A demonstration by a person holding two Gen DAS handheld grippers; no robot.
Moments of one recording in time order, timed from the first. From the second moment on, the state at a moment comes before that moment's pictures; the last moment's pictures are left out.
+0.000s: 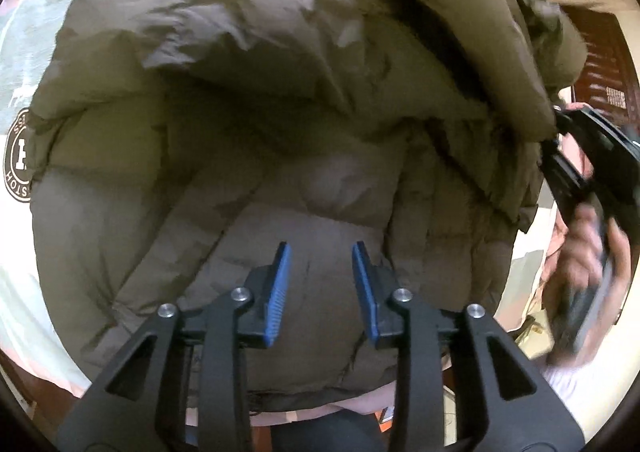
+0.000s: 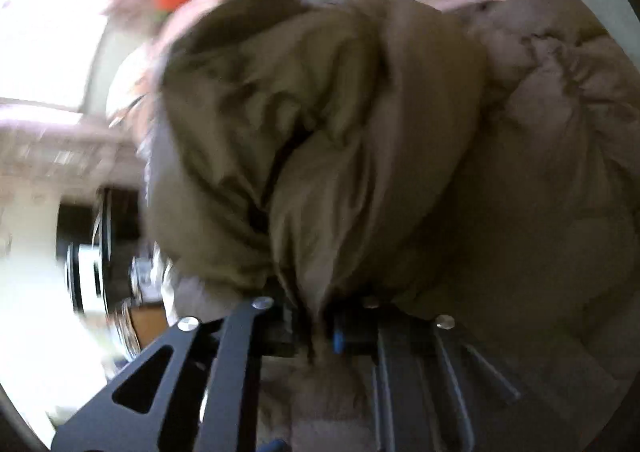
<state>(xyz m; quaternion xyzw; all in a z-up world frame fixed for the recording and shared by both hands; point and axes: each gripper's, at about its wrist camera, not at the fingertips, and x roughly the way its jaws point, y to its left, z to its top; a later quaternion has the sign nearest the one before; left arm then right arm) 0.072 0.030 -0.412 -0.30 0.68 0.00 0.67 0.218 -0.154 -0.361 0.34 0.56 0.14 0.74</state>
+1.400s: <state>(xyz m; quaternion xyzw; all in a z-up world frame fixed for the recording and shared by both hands) 0.145 -0.023 -0.421 -0.28 0.67 0.04 0.69 0.198 -0.154 -0.409 0.19 0.62 0.09 0.76</state>
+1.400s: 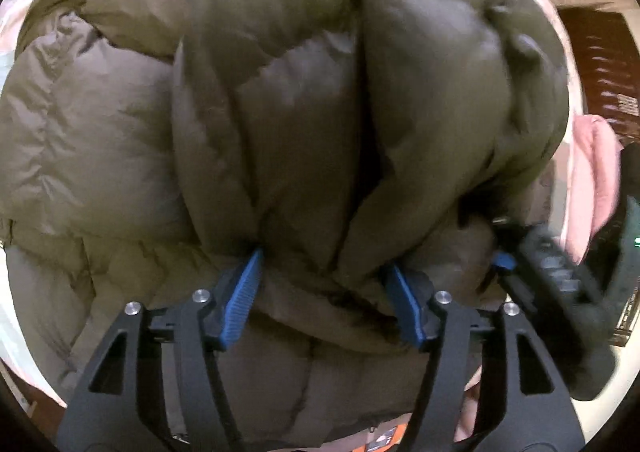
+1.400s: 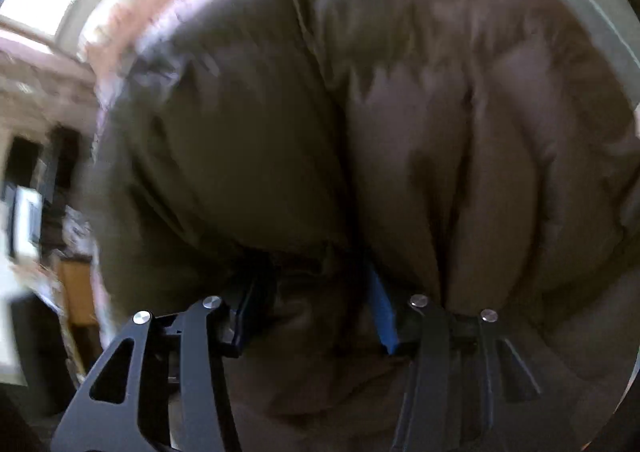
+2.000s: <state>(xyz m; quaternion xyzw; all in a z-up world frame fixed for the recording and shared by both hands) 0.203 -0.055 -0.347 -0.17 0.58 0.06 0.79 0.188 -0.186 -0.350 0.19 0.52 0.10 0.83</state>
